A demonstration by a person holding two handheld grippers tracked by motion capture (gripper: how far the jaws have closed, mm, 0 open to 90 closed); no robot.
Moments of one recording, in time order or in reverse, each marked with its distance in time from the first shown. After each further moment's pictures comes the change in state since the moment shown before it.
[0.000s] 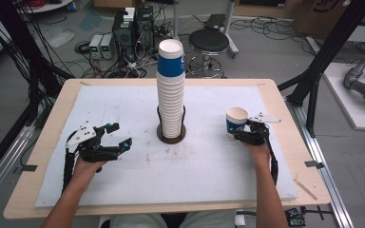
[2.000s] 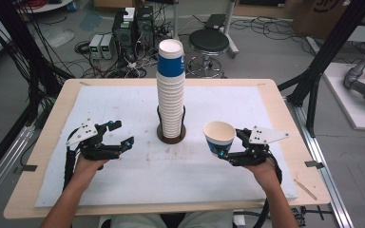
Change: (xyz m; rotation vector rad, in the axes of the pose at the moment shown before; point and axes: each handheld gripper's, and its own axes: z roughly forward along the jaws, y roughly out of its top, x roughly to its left) left arm -0.005 0.010 0.004 -0.013 -0.026 0.022; right arm 0.084 0.027 -0.078 -0.202 0.493 -0.278
